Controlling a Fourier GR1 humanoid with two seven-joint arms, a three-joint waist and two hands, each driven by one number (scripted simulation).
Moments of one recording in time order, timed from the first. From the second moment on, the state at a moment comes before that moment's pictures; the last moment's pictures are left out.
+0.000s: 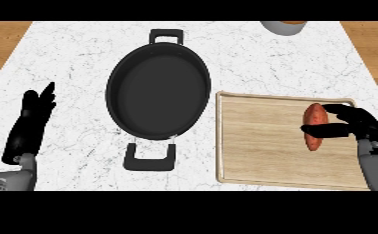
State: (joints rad) left arm -0.08 0.33 0.10 -1.48 -0.14 0.10 0.40; right arm -0.17 -0.43 -0.04 -1.35 0.20 -0.03 0.89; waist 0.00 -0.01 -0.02
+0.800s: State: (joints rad) left arm -0.10 0.31 0.11 -1.48 -0.16 0.07 0.41; right arm -0.22 -0.53 0.16 -1.44 0.48 0.08 0.62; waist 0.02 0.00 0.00
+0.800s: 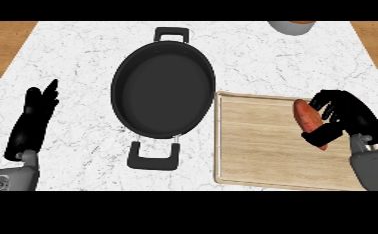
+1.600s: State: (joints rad) left arm -0.08 0.32 0.14 -1.47 -0.15 0.06 0.40; right arm -0.30 -0.62 0.18 -1.85 0.59 -0.03 0.30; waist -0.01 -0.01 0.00
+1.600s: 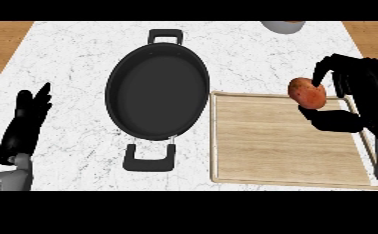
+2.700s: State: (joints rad) left arm -0.11 0.29 0.14 -1.42 -0.18 0.06 0.36; right arm -1.00 -0.29 0.30 -1.81 0.52 0.25 0.80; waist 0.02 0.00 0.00
